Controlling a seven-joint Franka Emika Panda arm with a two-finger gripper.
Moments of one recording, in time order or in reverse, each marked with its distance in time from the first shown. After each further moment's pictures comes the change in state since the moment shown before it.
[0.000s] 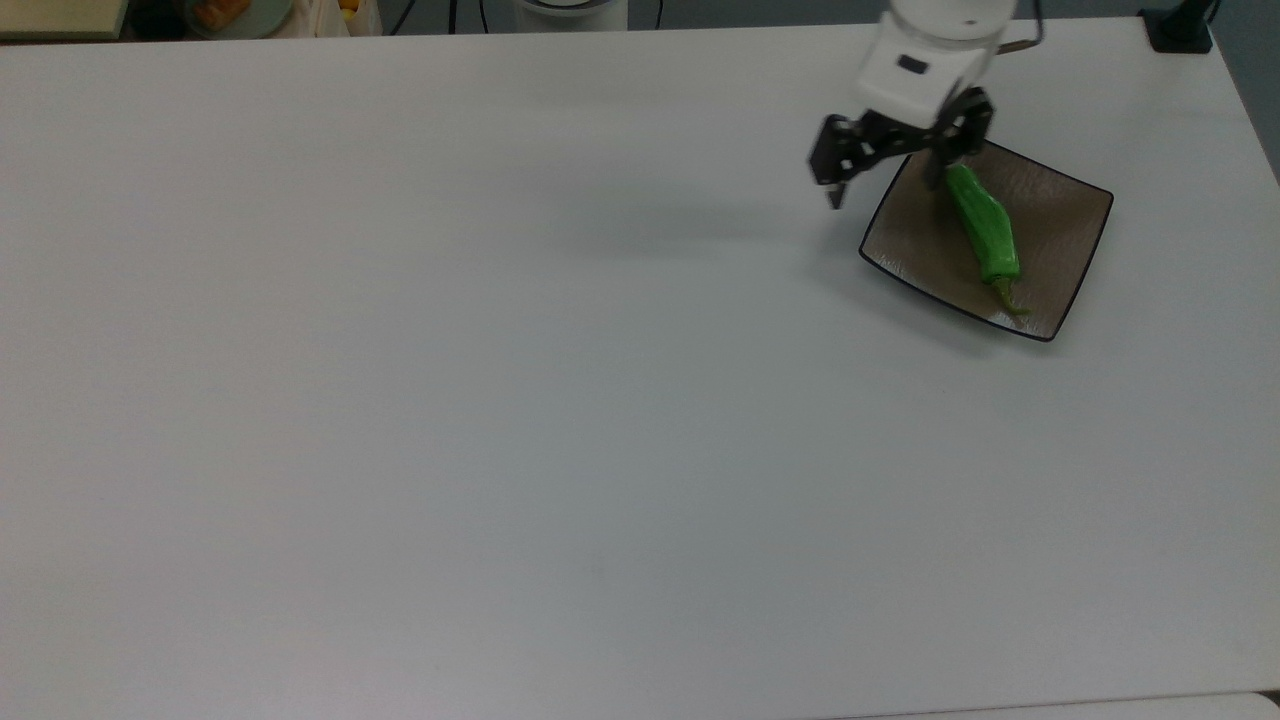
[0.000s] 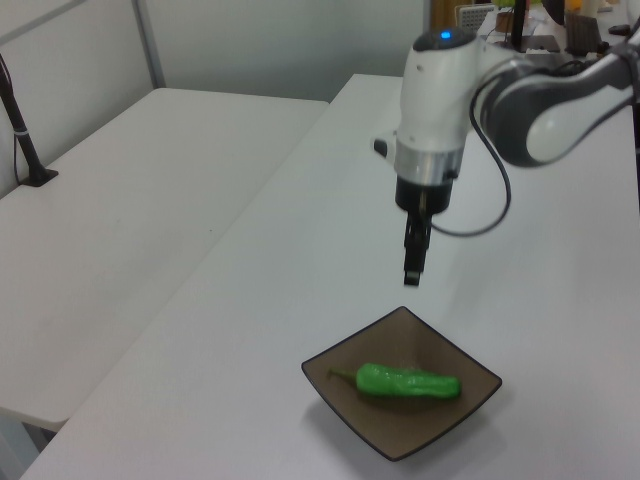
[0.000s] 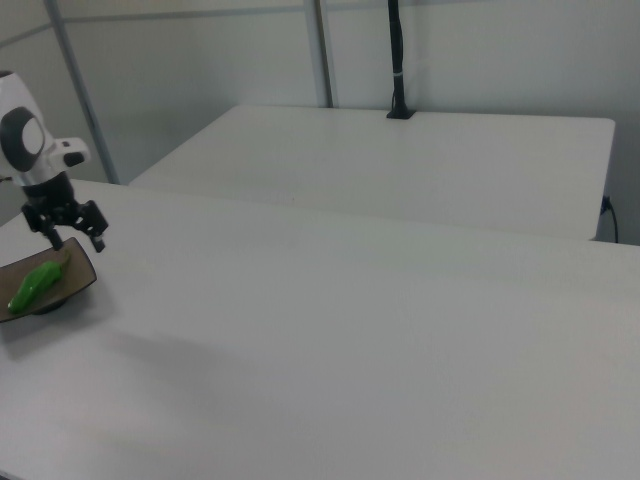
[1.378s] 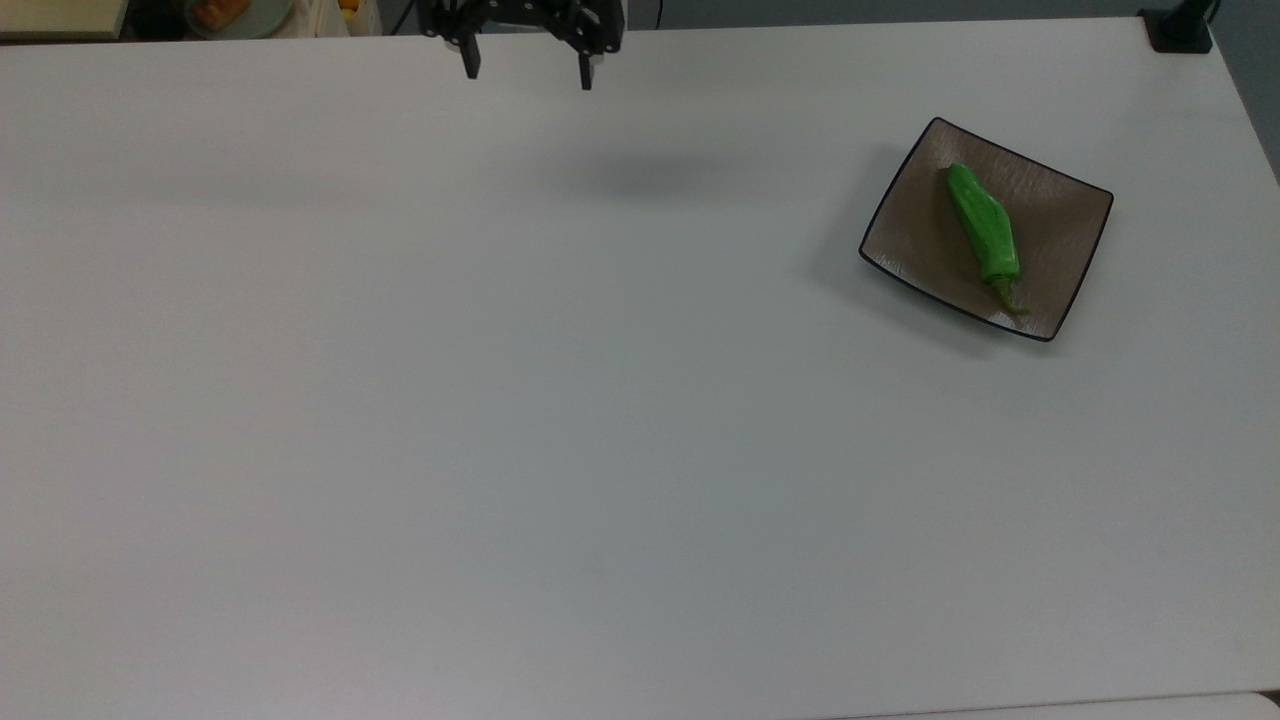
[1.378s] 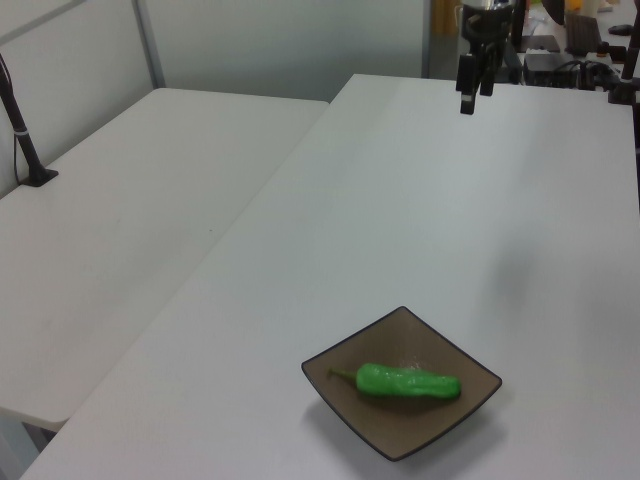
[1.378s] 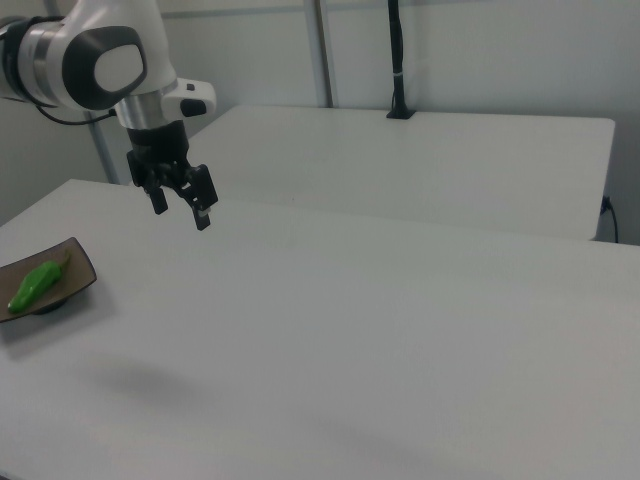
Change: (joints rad) arm -0.176 -0.319 -0.374 -0.054 0.202 -0.295 -0.251
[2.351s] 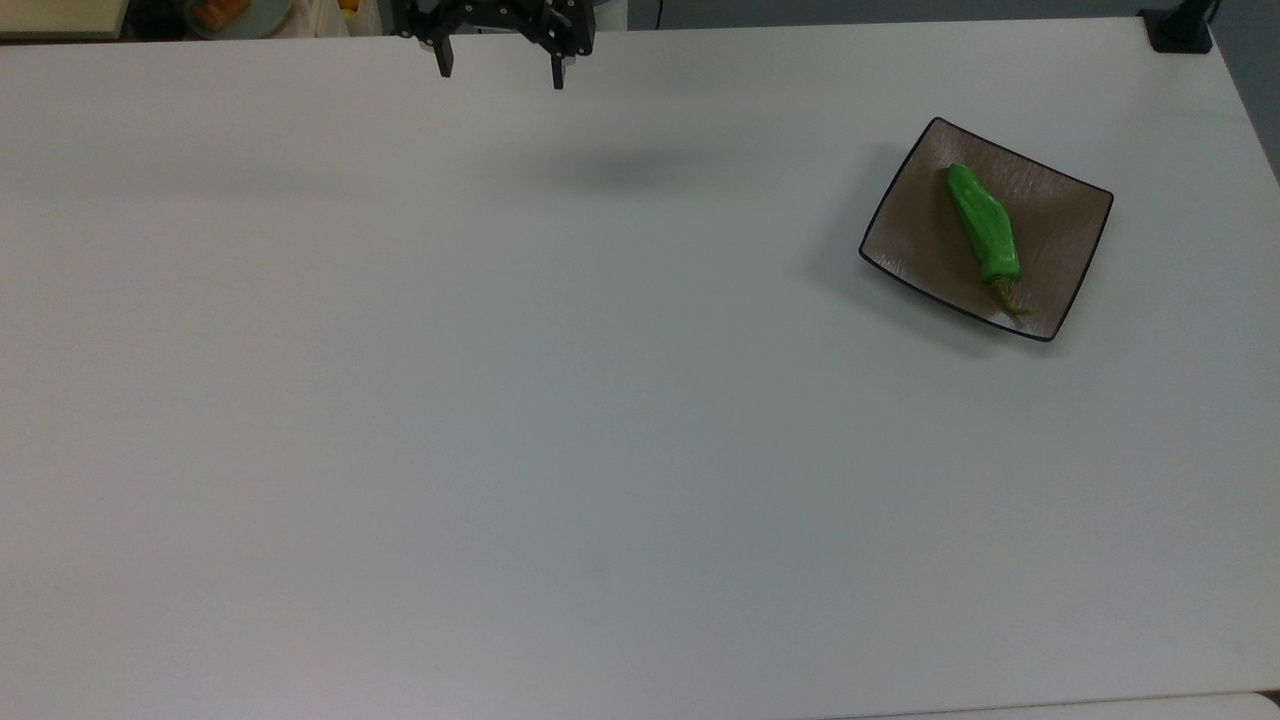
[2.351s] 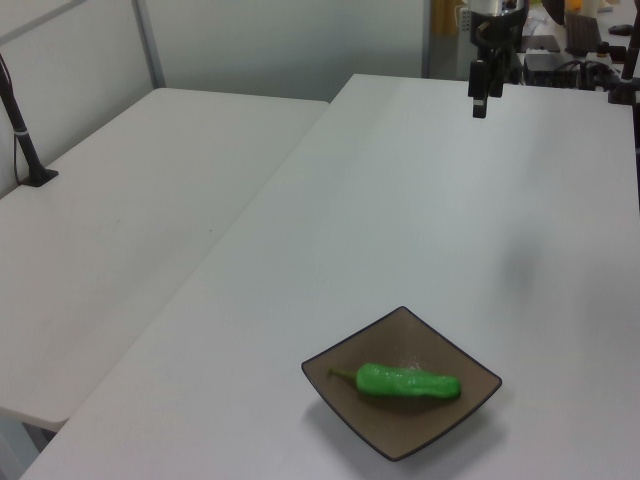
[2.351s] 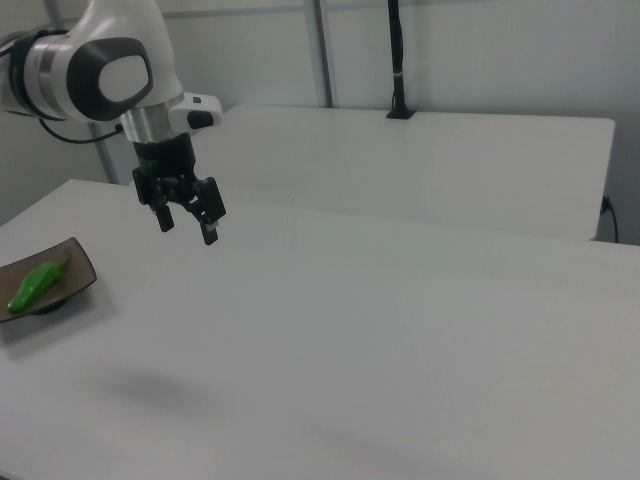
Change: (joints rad) arm 0.001 -0.014 -0.015 -0.048 -0.052 -0.006 -0.043
